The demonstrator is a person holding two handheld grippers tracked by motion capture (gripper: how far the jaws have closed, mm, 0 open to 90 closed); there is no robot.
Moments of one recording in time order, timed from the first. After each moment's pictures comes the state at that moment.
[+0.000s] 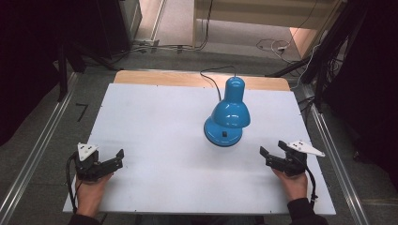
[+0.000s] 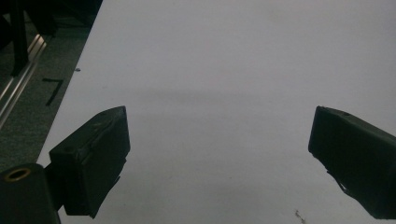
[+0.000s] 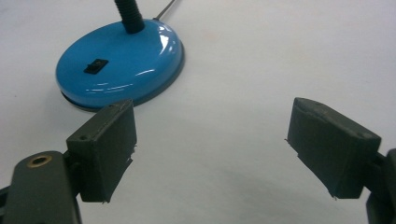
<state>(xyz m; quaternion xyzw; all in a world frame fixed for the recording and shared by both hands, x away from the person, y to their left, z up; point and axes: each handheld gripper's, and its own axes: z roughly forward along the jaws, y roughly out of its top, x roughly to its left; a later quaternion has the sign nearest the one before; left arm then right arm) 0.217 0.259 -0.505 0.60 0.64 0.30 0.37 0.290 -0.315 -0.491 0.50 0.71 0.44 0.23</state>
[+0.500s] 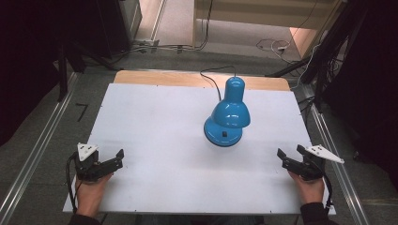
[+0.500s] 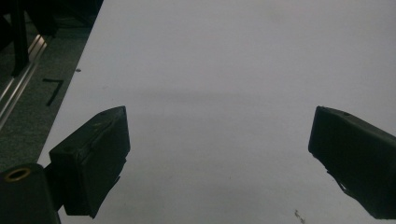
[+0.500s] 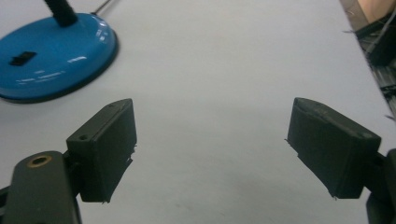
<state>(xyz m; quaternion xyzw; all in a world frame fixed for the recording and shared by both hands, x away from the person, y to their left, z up) 0.216 0.259 -0.505 0.60 0.64 0.30 0.37 0.280 -0.362 -0.494 0.54 0.68 0.41 0.27</state>
